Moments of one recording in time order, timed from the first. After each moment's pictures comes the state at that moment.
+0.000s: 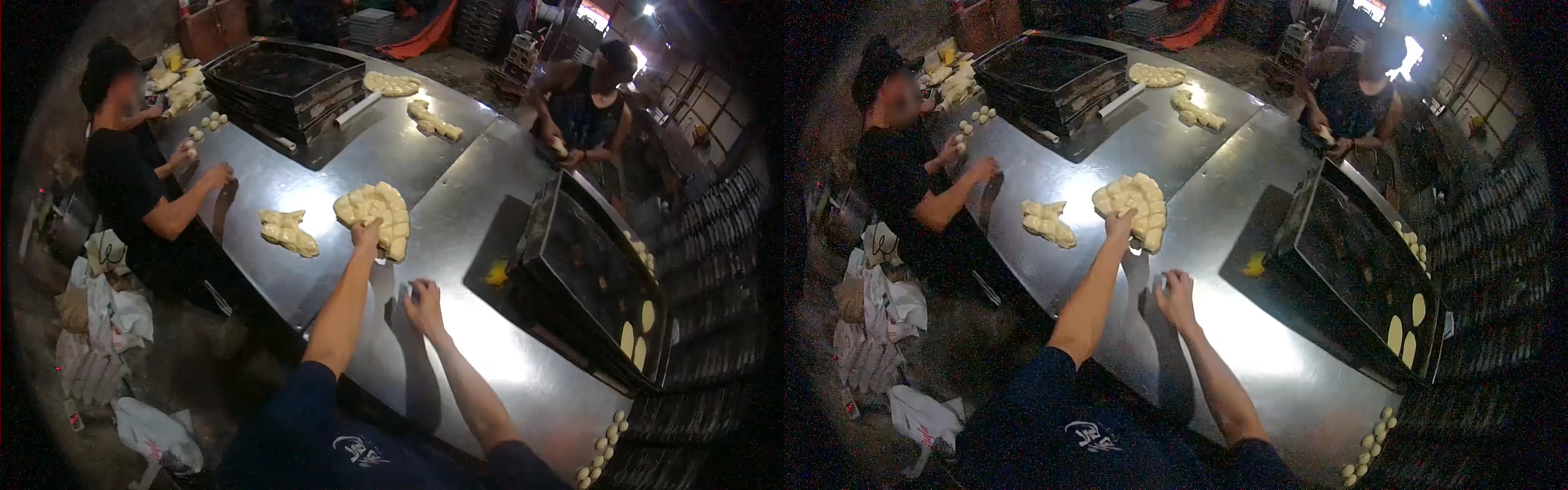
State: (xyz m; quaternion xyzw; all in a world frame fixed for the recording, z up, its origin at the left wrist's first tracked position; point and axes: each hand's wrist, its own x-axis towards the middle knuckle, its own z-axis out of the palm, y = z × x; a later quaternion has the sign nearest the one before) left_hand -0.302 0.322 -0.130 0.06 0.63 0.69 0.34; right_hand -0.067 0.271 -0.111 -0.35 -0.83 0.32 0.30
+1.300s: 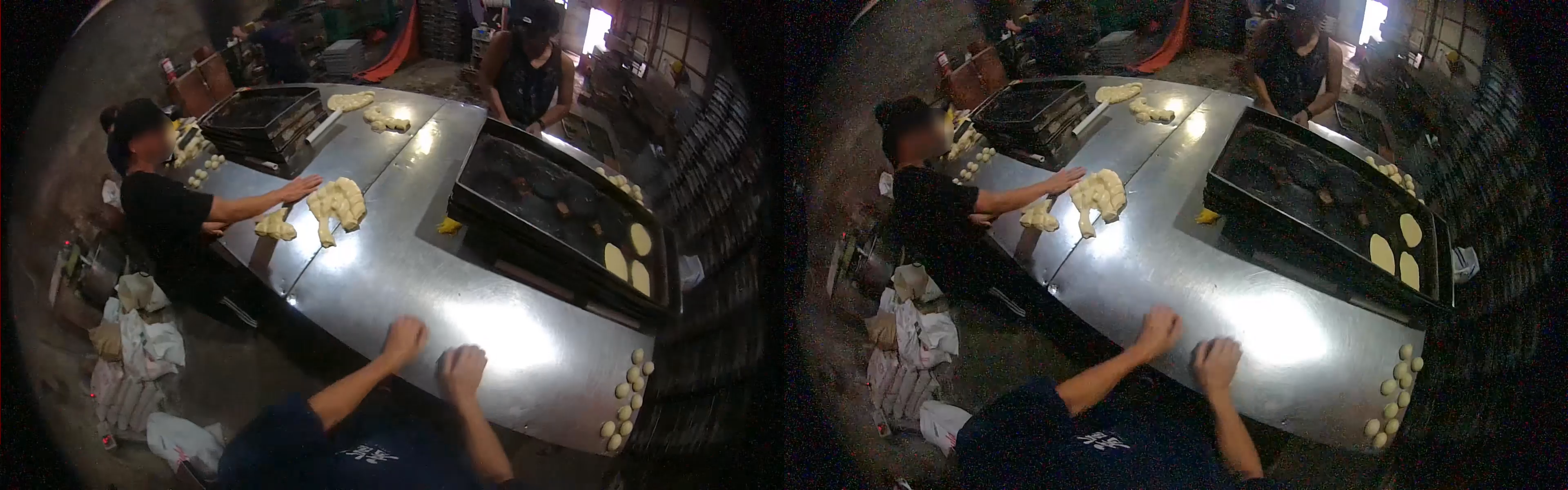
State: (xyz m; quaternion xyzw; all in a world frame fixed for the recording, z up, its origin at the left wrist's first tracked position) left_hand 0.035 0.100 -0.142 0.66 0.69 0.29 0.08; right_hand 0.231 0.105 -0.112 -0.51 -0.79 0.09 0.32
